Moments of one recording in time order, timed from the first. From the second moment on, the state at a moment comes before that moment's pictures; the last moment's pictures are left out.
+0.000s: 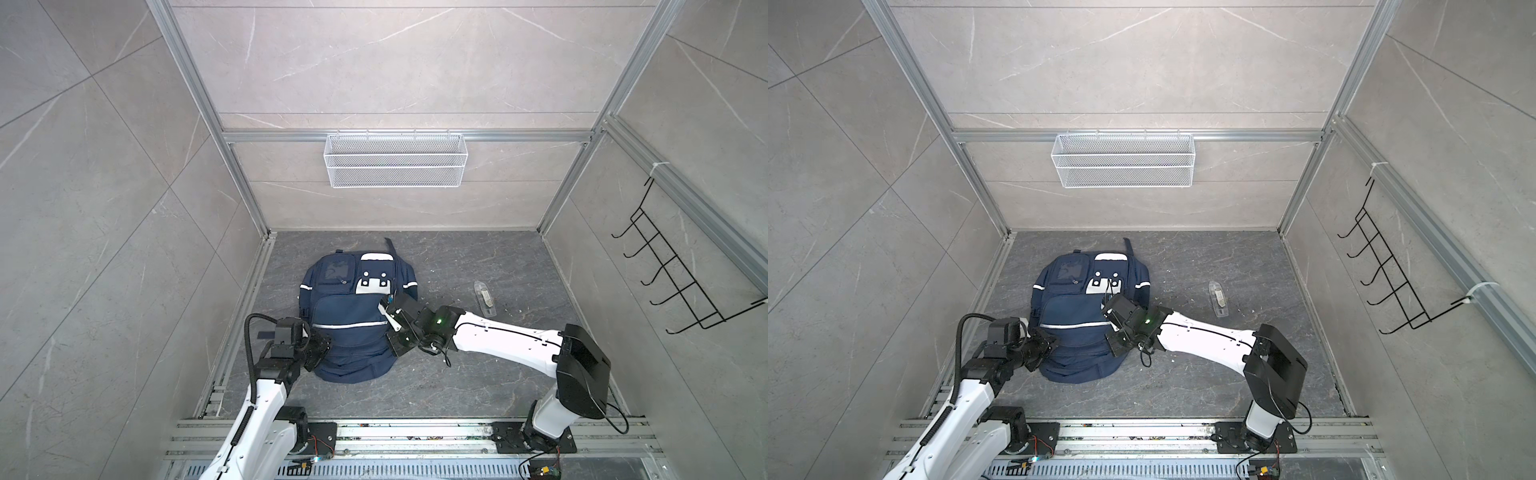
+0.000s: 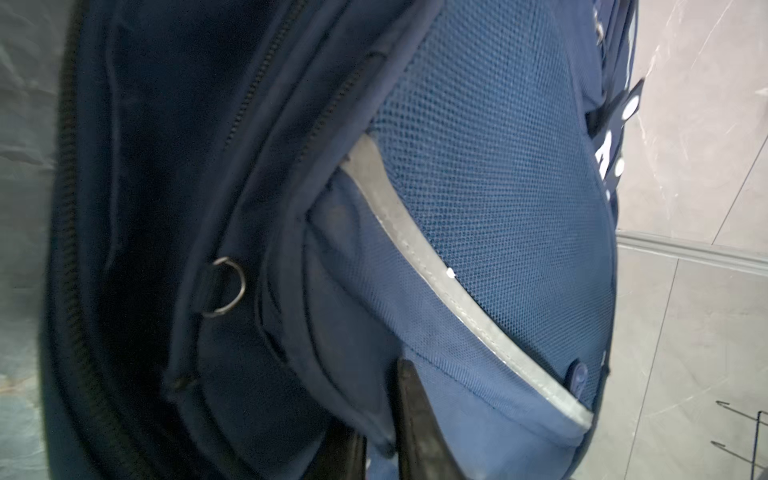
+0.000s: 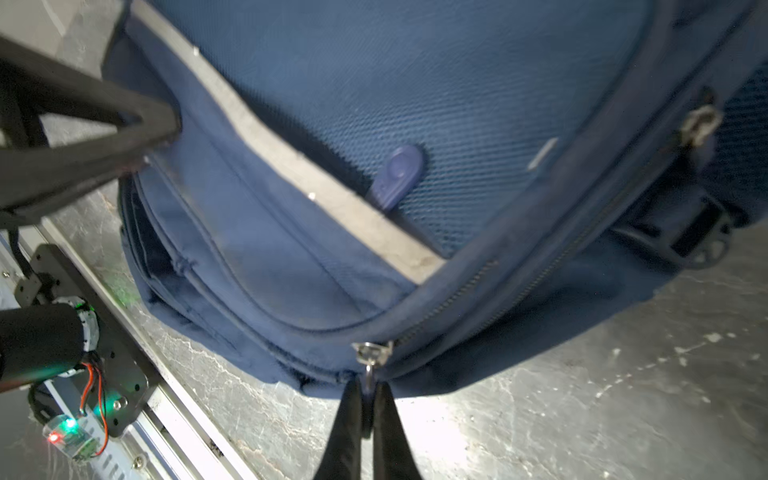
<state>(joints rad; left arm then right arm) -0.08 0.75 0.40 -0.49 0.35 -0.99 1.05 1.70 1.25 -0.56 -0.02 0.42</state>
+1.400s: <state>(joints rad) -0.10 0.83 0.60 -0.55 0.34 -0.85 1.03 1.54 1.03 -0.49 0.02 0.56</state>
